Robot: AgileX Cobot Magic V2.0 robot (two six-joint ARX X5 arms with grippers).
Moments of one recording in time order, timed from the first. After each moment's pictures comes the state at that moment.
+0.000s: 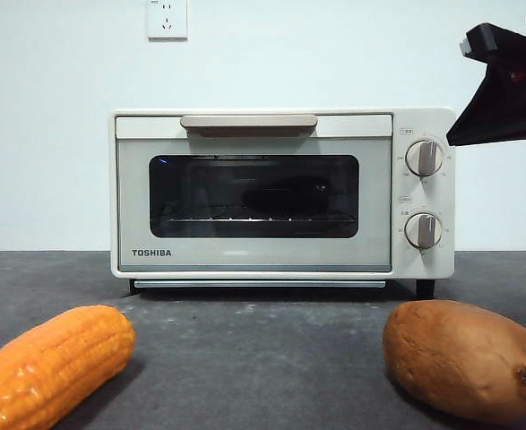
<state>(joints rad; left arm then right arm) -0.03 0.00 0.09 -0.15 -0.02 0.04 0.47 0.80 0.37 0.15 -0.02 0.09</state>
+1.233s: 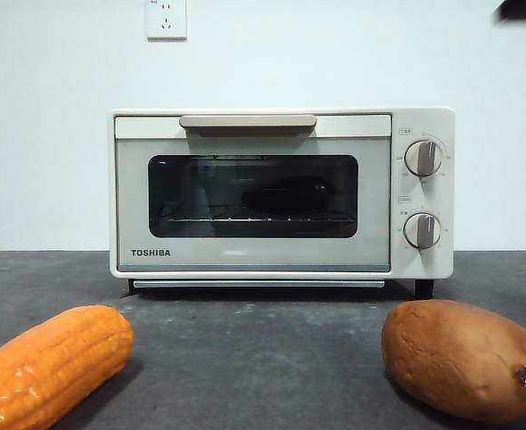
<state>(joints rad) -0.02 0.01 0.03 -0.18 -0.02 0.04 0.39 0.45 0.37 0.14 0.00 0.01</state>
